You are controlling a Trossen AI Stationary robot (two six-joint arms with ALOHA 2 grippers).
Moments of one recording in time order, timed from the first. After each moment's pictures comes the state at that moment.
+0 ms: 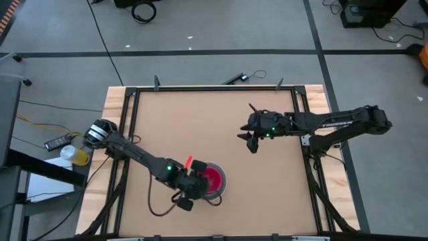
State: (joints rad) left arm -0.47 1.75 1.33 -0.63 -0.19 -0.06; right arm -0.01 1.17 0.86 -0.33 0.15 0.40
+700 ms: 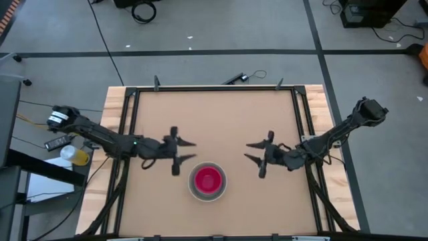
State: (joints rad) left arm -0.28 1.13 0.48 0.46 -0.40 -0.01; right arm 0.49 1.12 0.49 0.33 0.78 0.14
